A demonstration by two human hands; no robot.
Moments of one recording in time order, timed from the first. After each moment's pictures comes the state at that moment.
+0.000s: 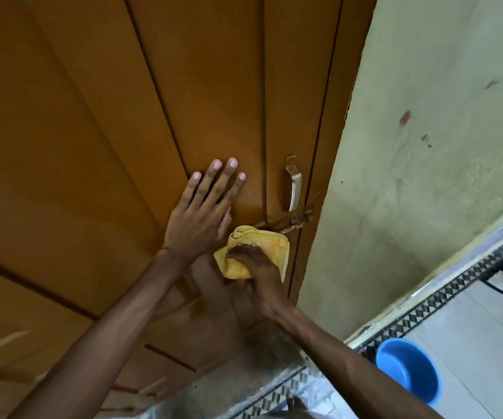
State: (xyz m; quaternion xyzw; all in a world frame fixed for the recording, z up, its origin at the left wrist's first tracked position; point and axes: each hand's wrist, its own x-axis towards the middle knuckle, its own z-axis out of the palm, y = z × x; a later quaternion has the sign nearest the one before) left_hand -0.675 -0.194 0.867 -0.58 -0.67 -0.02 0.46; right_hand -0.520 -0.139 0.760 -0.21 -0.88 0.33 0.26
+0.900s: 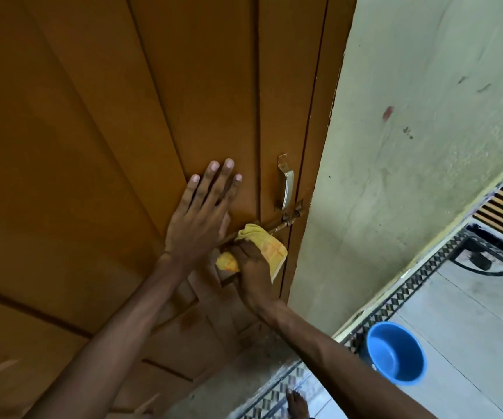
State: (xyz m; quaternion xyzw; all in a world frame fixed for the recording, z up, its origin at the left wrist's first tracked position) left_hand -0.680 -0.192 0.861 -0.59 -0.66 -0.04 0.47; right_hand -0.544 -0.162 0.776 -0.32 -0.87 0.30 0.25
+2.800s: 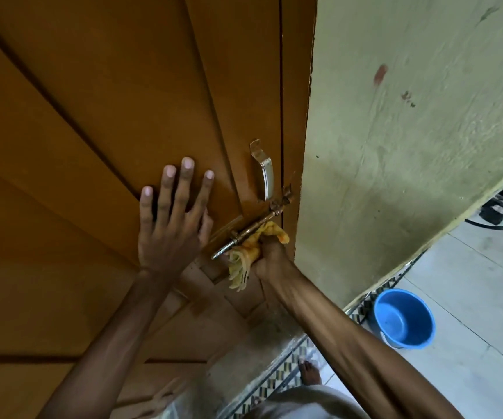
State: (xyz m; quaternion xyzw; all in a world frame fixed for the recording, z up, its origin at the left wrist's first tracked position) left_hand -0.683 -0.173 0.836 -0.53 -0.65 -0.02 0.55; right_hand -0.533 -0.093 0.784 -0.47 -0.17 0.82 0.27
